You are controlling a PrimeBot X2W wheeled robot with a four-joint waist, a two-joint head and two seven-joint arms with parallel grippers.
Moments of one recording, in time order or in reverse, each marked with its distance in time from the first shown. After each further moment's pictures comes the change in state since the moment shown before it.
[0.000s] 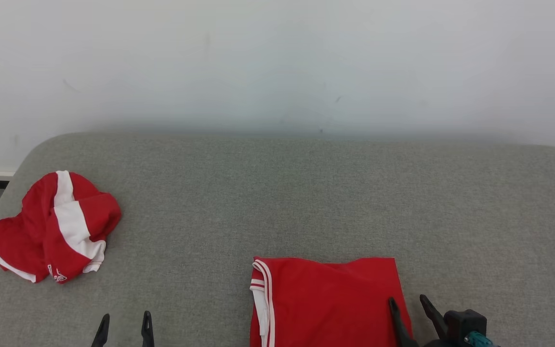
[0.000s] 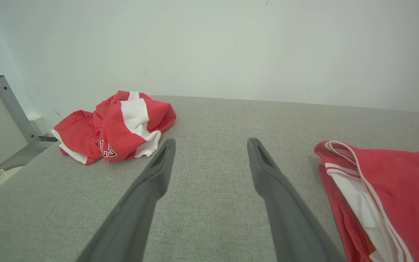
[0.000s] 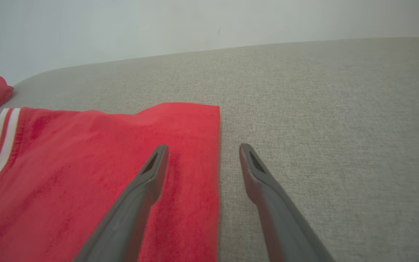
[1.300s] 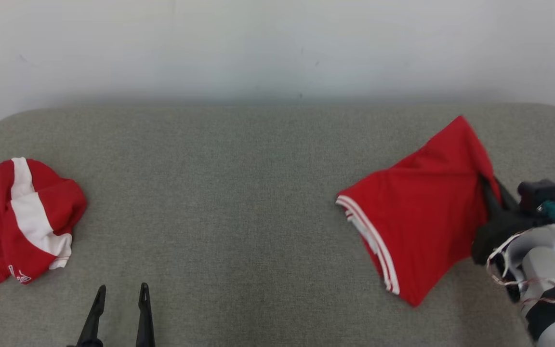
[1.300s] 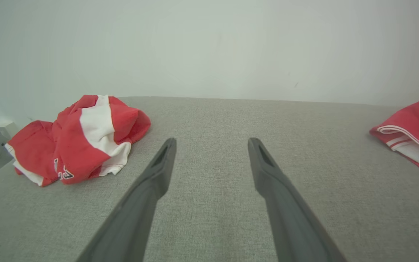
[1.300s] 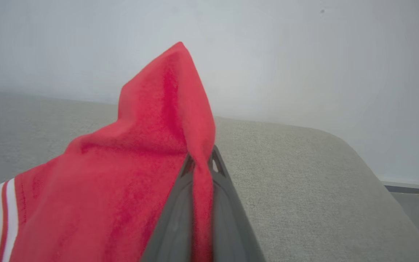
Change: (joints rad) left arm -0.063 0.000 0.000 -0.025 -0.002 -0.010 0.000; right arm -0.501 -0.267 0.056 0.309 0.012 0.000 0.000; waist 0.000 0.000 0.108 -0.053
